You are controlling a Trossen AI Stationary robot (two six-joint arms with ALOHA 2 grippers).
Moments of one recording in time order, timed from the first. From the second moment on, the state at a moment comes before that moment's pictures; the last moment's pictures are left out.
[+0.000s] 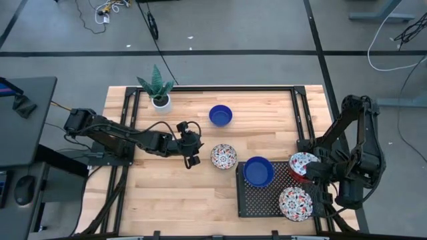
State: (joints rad) left arm -0.19 1.47 0.89 -0.18 -0.59 -0.18; right arm 1.20 1.24 1.36 -1.57 0.39 1.32
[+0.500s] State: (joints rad) left arm -0.19 1.47 0.89 -0.18 -0.58 -0.18; right arm 1.20 1.24 1.35 -1.57 0.38 1.37
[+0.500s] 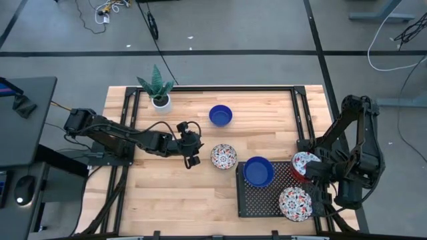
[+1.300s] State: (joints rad) left arm -0.19 1.47 0.89 -0.18 -0.58 -0.17; right arm 1.20 1.24 1.29 -1.49 0.35 1.38
